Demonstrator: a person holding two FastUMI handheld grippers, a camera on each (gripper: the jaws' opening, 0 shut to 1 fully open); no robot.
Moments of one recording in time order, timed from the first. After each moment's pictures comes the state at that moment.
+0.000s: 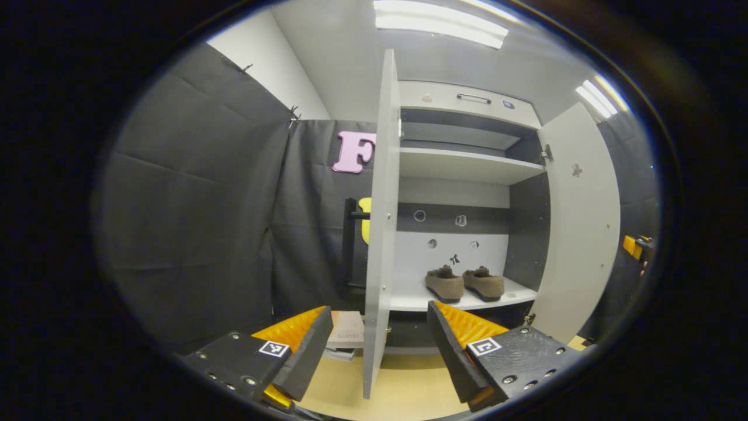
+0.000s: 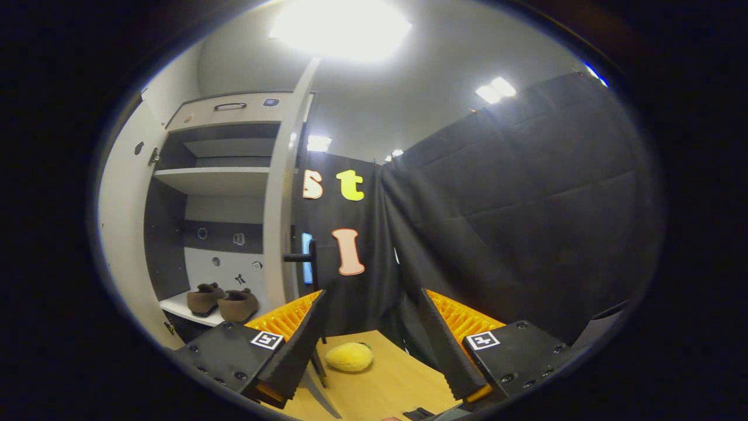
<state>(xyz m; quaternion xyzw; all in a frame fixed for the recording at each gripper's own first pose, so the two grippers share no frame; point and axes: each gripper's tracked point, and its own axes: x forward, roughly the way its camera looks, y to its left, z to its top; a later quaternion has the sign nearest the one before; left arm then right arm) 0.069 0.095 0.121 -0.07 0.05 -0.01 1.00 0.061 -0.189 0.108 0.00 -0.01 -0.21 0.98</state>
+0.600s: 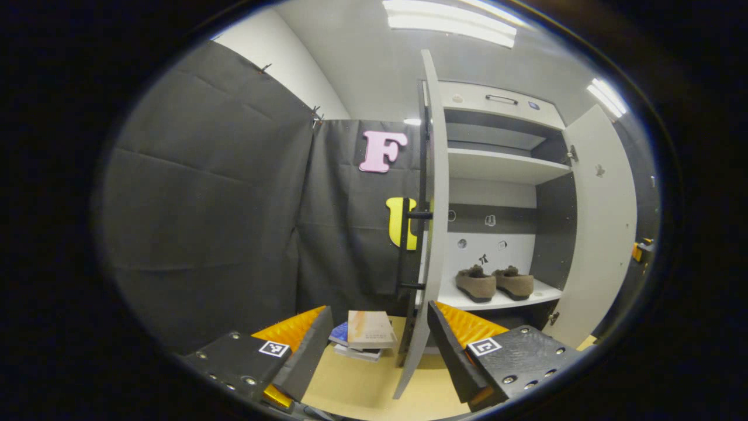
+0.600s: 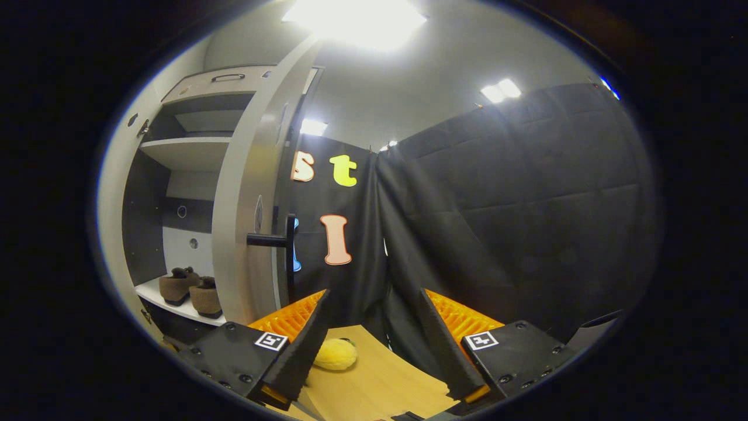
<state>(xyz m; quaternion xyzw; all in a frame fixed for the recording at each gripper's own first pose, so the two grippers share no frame) 0.064 0.153 0.113 -0.07 0.06 0.04 1.00 0.099 -0.177 0.089 -0.04 0.03 -0.20 0.98</state>
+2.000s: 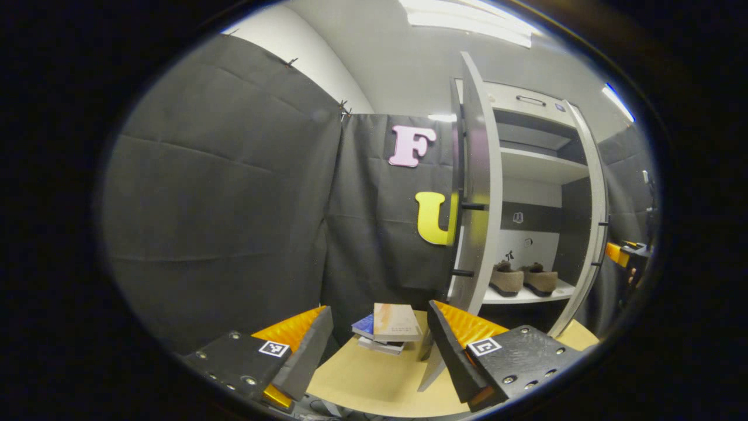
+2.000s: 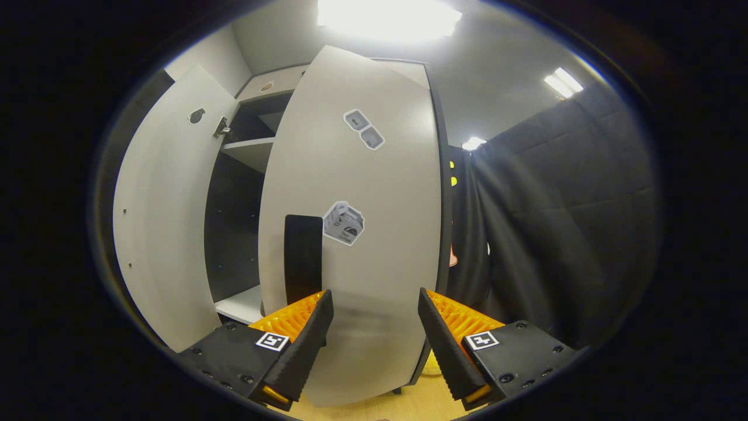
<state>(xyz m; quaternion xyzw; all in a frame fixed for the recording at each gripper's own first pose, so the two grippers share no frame) 0.039 0.211 0.097 -0.08 0.08 0.10 0.99 0.176 0.014 0.080 -0.03 0.03 0.00 1.00</state>
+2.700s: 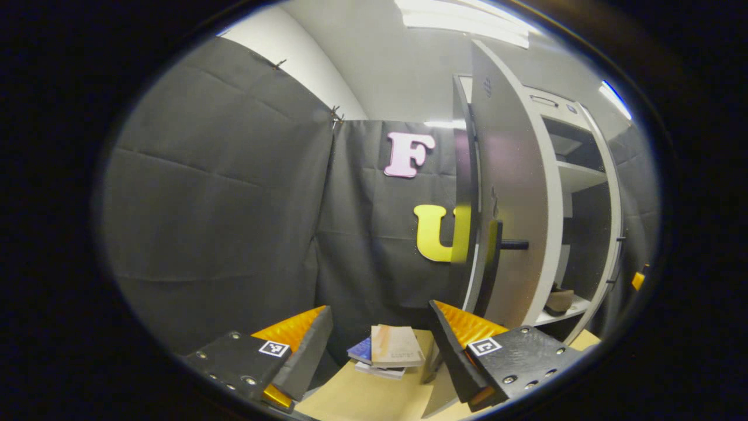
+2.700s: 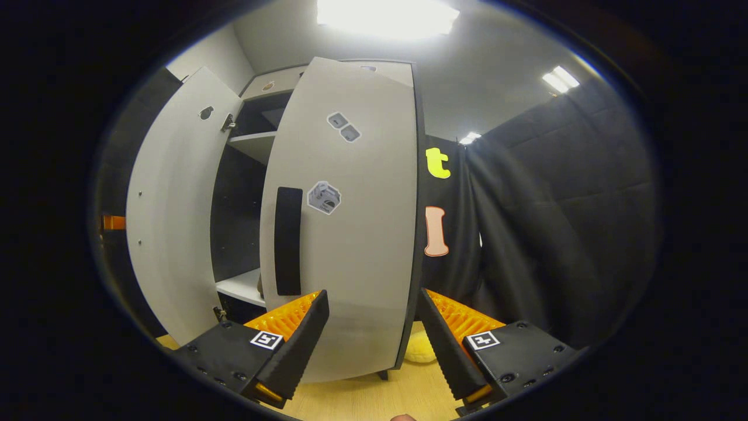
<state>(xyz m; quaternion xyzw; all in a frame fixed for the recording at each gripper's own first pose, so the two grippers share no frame) 0.147 0.223 0.122 -0.06 0.05 0.08 0.99 0.119 -0.027 0.047 -0.04 0.05 0.00 1.00</state>
